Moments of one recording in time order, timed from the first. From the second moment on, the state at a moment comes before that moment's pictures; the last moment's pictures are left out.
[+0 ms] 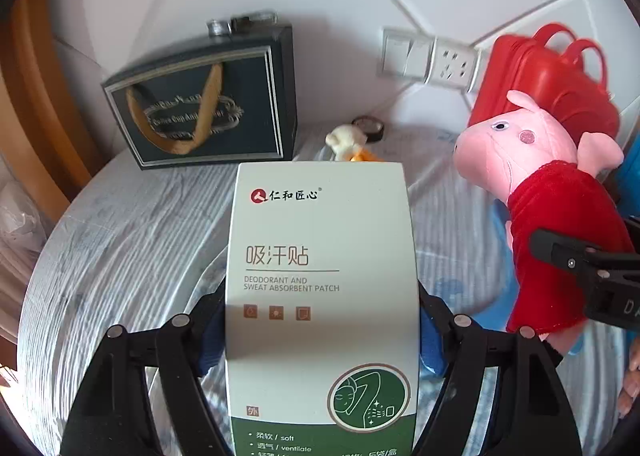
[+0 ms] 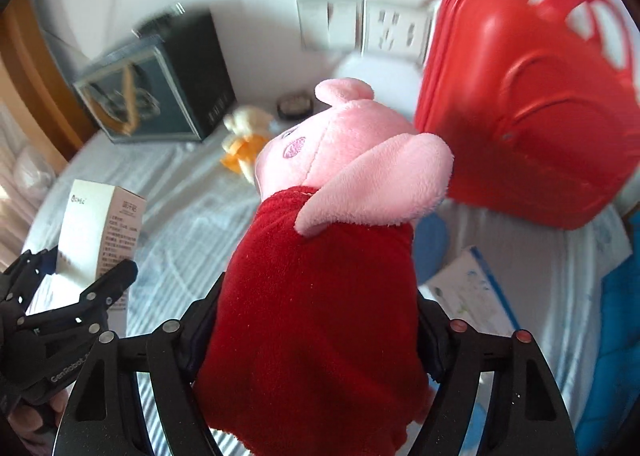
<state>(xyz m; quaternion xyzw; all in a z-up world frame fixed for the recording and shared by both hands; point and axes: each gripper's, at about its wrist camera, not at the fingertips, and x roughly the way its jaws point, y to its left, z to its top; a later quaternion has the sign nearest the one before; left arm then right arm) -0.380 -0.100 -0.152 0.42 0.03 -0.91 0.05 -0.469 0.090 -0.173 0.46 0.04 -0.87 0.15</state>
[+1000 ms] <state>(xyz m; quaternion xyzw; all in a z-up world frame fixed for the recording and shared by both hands) -0.145 0.208 0.091 0.18 -0.03 -0.96 -0.20 -0.093 0.352 0.110 0.18 -0.04 -0.98 -0.08</state>
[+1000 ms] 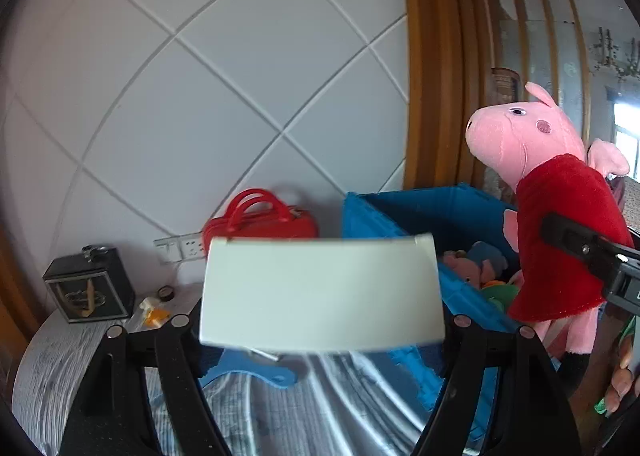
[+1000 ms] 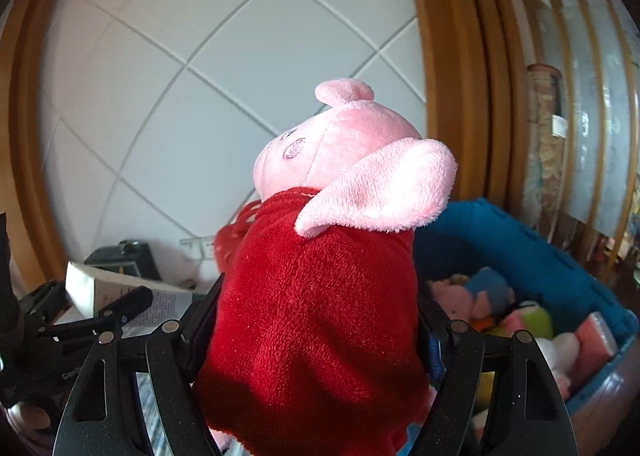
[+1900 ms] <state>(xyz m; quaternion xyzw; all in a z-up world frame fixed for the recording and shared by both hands) -0.151 0.475 0.080 0.23 -0.13 -0.92 -0.29 -0.073 0.622 0.063 0.22 -0.07 -0.96 -0.18</state>
